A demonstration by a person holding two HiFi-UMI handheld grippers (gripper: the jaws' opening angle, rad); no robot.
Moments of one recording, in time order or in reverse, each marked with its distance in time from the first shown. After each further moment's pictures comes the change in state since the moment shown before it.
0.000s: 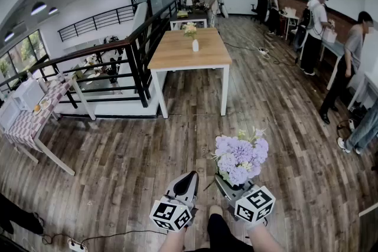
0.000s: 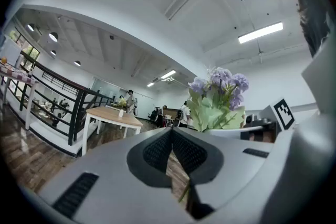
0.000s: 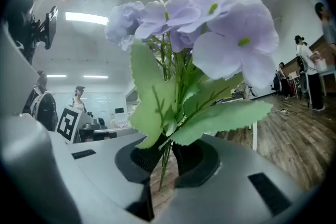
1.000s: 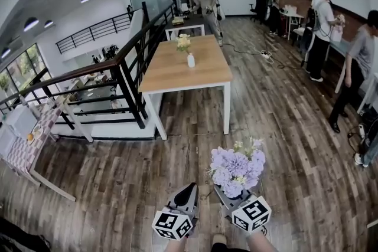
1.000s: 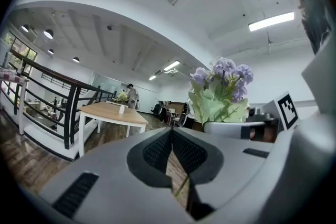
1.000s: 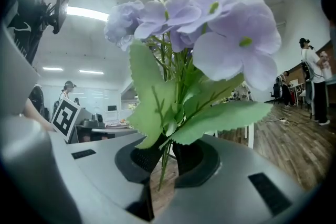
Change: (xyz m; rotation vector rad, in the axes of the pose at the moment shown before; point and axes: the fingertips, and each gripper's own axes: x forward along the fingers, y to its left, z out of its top) left arm 0.208 0.104 0.002 0.020 0.074 0.023; right arm 0.132 -0.186 0.046 -0.073 -0.015 -0.028
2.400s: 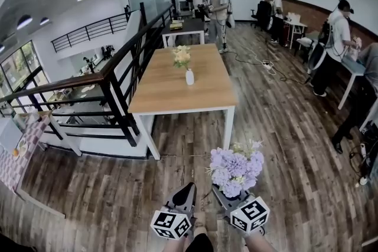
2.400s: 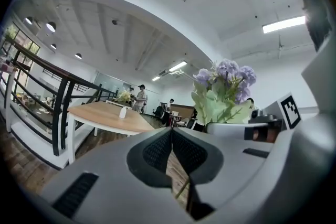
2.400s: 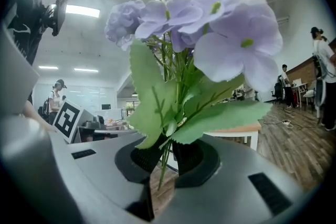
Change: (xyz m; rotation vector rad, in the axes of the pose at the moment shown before) left arm 0.205 0.135 0.036 -0.046 -0.027 0.006; right arm 0.169 -0.171 0.034 -0.002 0.018 -0.004
